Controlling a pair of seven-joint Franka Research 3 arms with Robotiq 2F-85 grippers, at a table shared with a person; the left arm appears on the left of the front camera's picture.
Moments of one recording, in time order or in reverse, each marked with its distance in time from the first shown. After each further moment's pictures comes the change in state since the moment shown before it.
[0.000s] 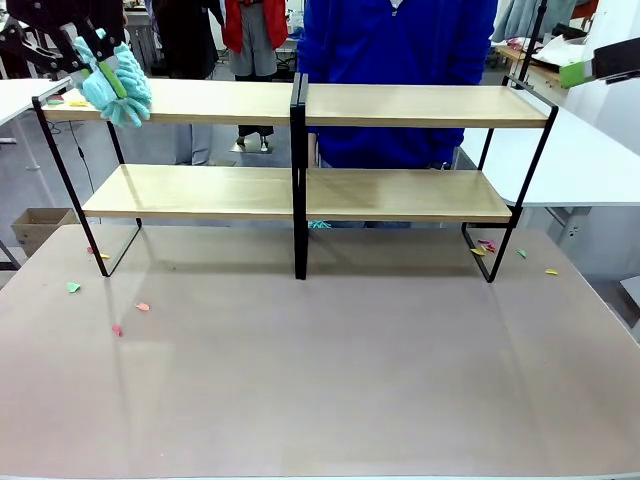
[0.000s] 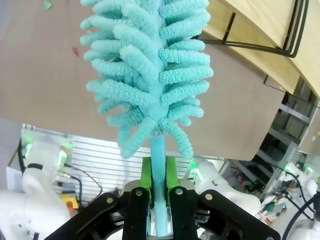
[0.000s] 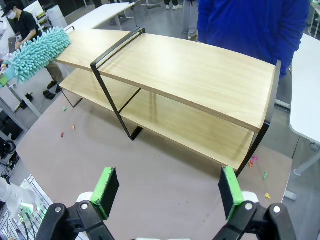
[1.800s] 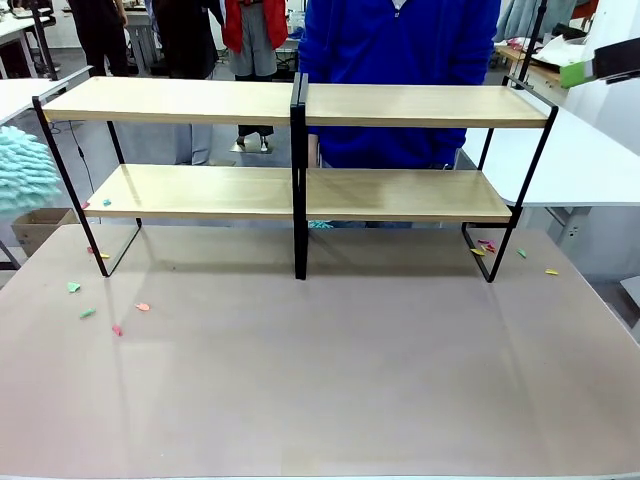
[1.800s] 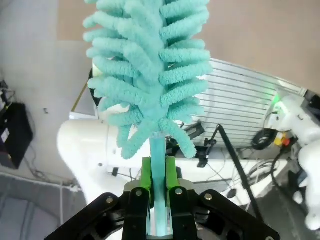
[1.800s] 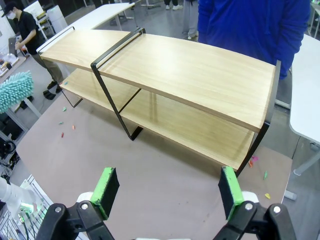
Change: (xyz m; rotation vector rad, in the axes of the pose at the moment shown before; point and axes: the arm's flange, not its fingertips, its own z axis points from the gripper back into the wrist) left arm -0.105 0.138 0.032 0.263 0.269 -0.175; right arm 0.000 0.000 0.000 0.000 0.000 0.000
